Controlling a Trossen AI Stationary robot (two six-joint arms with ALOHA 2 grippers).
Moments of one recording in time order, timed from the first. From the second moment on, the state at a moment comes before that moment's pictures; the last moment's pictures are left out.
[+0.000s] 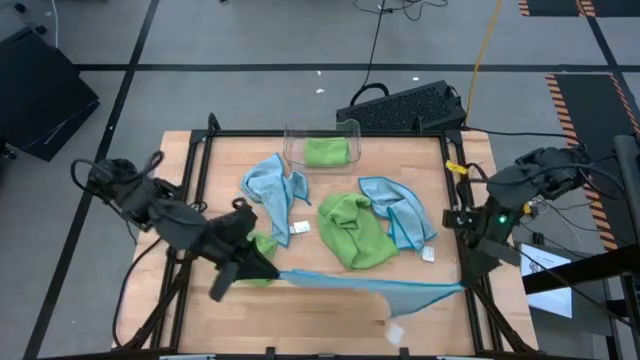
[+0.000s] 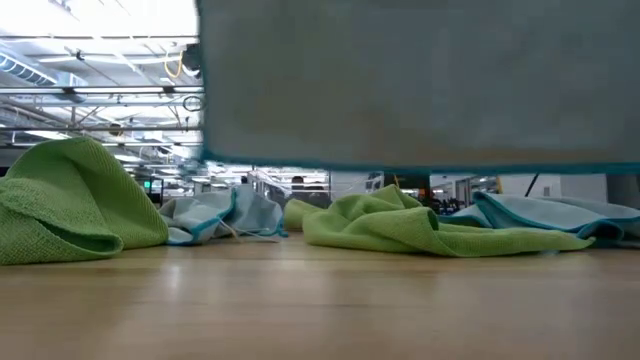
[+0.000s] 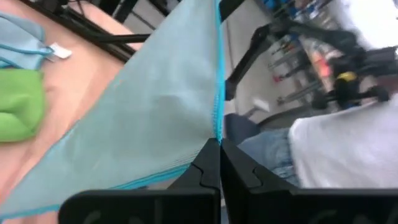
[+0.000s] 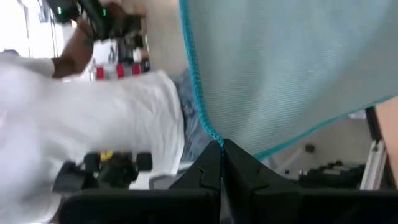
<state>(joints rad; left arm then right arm) -0.54 1.48 1.92 -0.82 -0.12 -0.89 0.49 1.17 1.70 -1.02 -0.59 1.29</state>
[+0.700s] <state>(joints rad) -0.52 1.52 1.86 -0.77 -0.02 -0.77 0.47 1.16 1.64 -1.04 -0.66 1.23</state>
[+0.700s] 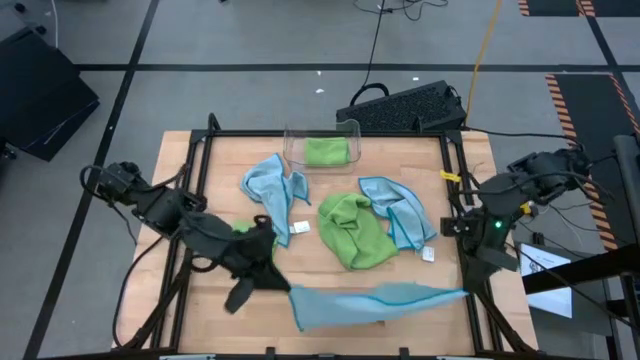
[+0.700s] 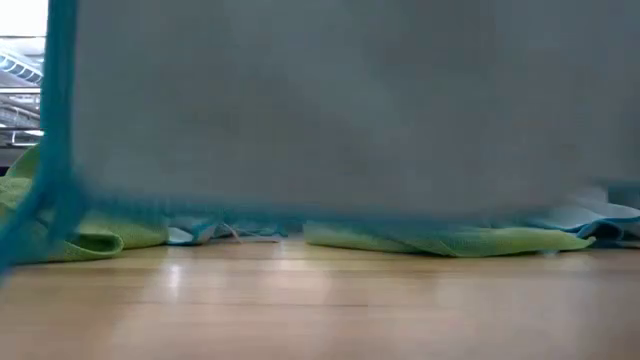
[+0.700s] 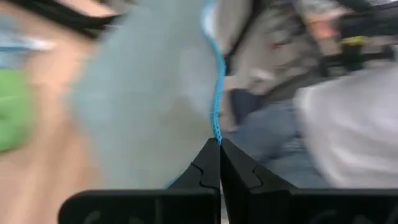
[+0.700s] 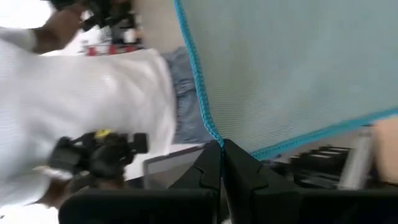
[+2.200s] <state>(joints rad) -0.41 1.52 1.30 -0.86 -0.18 -0.77 0.05 0.89 0.65 -0.71 -0.45 0.88</state>
